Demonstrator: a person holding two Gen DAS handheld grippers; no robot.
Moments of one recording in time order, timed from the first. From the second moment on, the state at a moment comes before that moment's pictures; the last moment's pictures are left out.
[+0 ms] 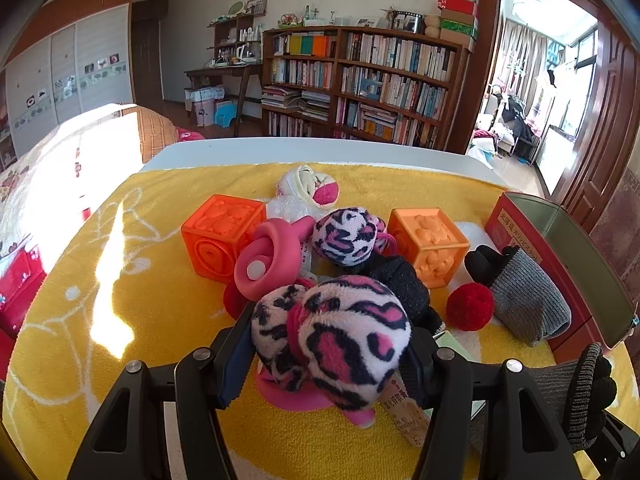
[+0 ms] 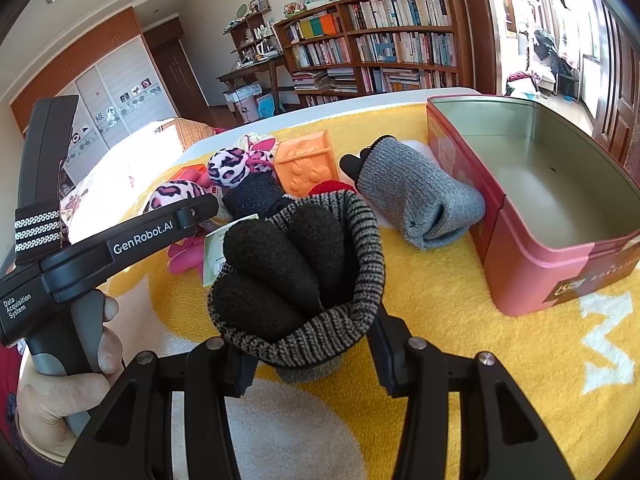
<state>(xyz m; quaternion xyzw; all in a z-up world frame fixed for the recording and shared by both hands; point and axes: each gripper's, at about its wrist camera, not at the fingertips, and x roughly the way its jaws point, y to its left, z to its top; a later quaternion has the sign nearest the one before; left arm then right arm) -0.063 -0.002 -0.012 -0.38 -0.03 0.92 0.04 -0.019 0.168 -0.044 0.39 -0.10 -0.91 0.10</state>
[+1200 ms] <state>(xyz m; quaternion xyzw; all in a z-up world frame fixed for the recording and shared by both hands) -0.035 0.034 0.036 -0.34 -0.06 0.93 0.12 0.020 0.257 0.035 0.27 -0.16 -0.95 0.07</state>
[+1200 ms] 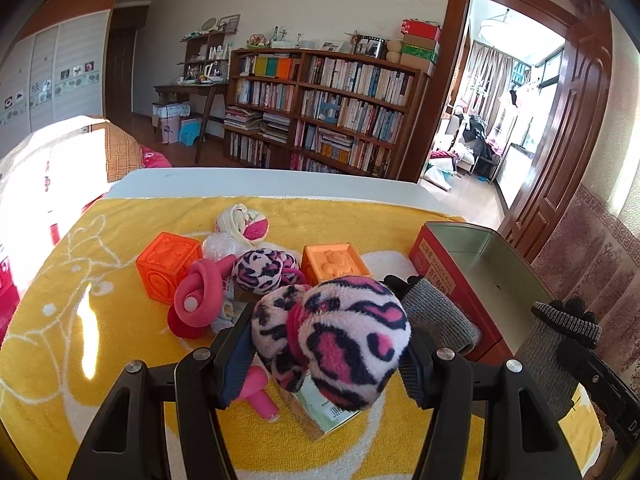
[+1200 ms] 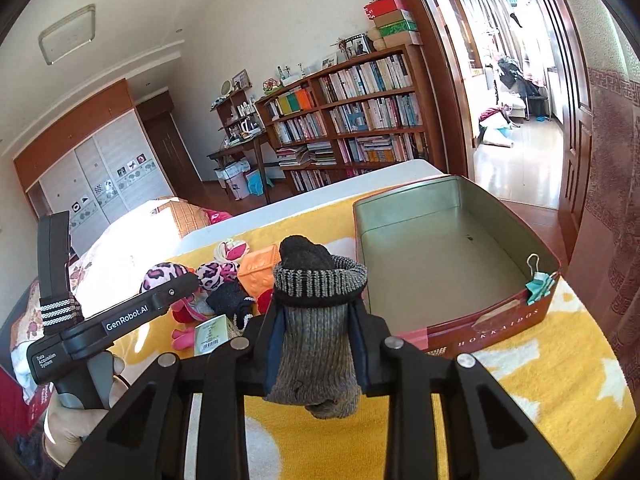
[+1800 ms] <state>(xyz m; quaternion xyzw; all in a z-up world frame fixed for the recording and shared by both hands) -0.047 0.087 0.052 -0.34 -0.04 0.93 0.16 -0.007 0.340 0.050 0.20 -0.14 -0.96 -0.10</state>
